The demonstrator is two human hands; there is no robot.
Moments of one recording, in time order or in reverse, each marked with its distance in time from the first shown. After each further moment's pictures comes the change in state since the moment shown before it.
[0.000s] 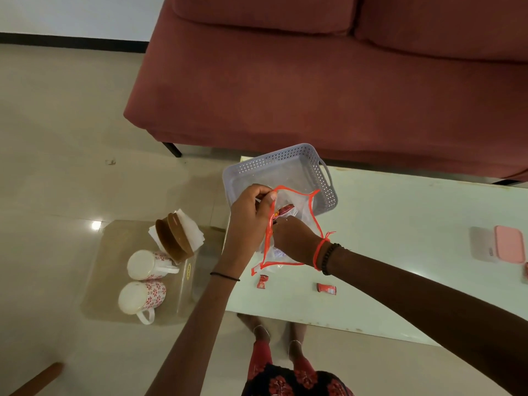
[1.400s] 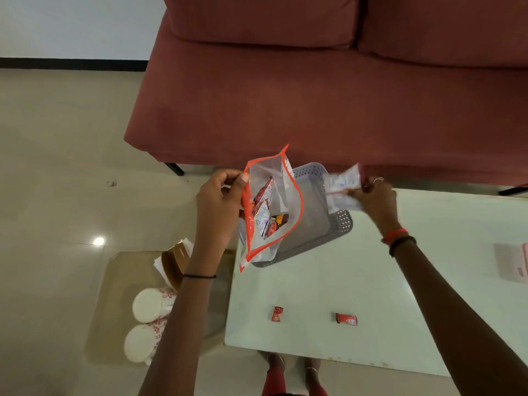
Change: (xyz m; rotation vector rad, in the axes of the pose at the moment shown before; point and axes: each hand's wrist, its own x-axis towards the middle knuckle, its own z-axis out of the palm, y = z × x) left_hand 0.089 0.002 -0.061 -0.124 0.104 -0.126; right_hand 0.012 0.164 0.021 1.141 0.606 1.048
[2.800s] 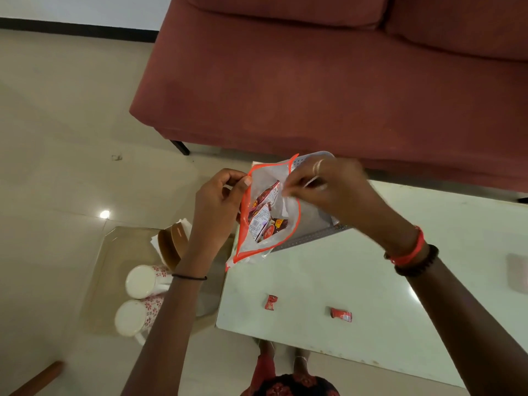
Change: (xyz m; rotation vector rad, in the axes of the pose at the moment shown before) left_hand -0.018 -0.021 0.004 0.086 -0.040 -0.029; right_hand -0.085 -0.118 -0.005 0.039 -0.421 -0.827
